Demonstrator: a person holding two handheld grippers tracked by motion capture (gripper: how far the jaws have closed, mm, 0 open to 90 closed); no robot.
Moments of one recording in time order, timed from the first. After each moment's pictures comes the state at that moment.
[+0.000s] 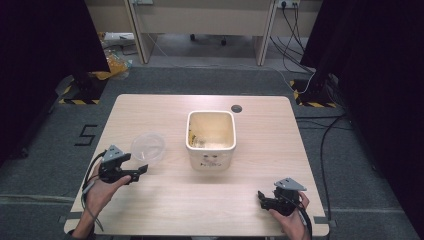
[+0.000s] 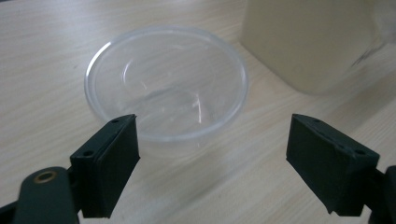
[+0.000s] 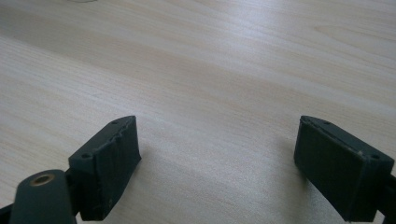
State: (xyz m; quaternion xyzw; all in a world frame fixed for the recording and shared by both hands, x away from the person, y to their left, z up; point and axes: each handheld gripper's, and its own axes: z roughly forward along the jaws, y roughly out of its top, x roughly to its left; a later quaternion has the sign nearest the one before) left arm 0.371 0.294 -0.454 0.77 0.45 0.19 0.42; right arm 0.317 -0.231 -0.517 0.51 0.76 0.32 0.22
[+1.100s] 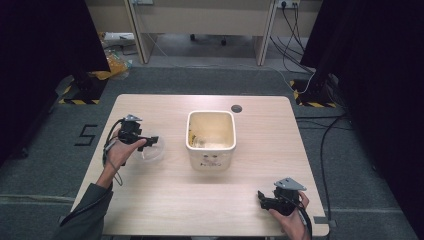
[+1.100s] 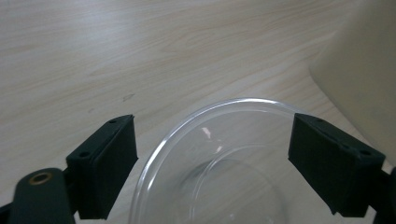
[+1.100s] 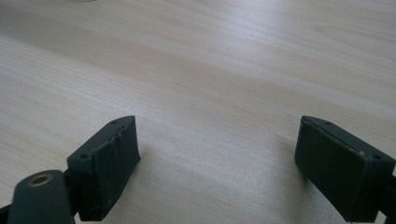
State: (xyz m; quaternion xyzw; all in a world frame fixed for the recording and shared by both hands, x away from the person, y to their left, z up) left arm 0.489 0.283 -0.461 0.77 0.50 0.15 0.36; right arm 0.318 -0.231 -0.517 0.51 0.77 0.33 0.22
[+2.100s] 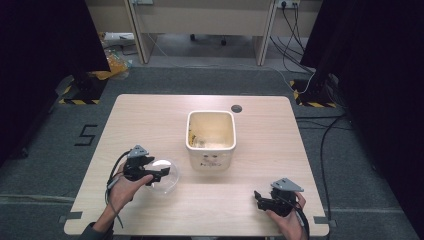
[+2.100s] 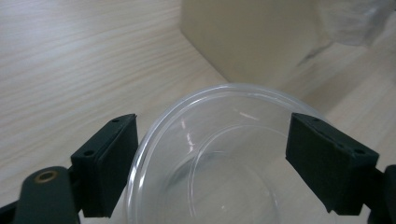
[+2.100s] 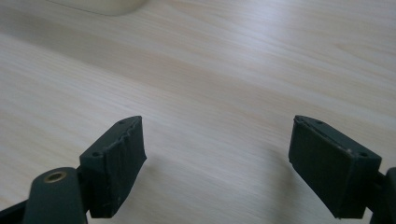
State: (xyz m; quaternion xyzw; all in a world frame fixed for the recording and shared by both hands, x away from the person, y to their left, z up) left arm 0.374 0.234 -0.472 0.78 0.44 0.11 0.43; right arm 0.313 -0.218 -0.511 0.49 0.77 0.35 0.22
